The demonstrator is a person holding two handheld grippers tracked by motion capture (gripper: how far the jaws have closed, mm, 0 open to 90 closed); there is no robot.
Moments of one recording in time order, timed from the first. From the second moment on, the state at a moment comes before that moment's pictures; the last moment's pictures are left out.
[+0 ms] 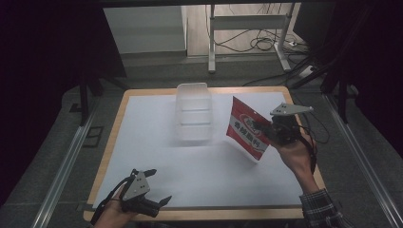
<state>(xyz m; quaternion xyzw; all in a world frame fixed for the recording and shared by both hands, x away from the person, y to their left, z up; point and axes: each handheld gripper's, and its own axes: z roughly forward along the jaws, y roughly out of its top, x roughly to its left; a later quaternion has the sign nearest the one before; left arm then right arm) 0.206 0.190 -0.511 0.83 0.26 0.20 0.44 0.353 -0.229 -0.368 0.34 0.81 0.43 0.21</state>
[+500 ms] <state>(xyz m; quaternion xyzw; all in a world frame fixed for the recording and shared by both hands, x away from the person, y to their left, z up) 0.207 0.193 -0.510 0.83 0.28 0.19 0.45 0.390 -0.223 -0.353 0.32 0.81 0.45 0.20</state>
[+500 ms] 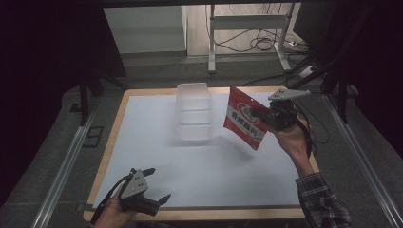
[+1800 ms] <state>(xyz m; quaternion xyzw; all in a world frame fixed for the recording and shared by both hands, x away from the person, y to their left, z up) 0.209 0.196 -0.510 0.82 0.29 0.19 0.46 0.492 -0.151 -0.340 0.28 0.82 0.48 0.17</state>
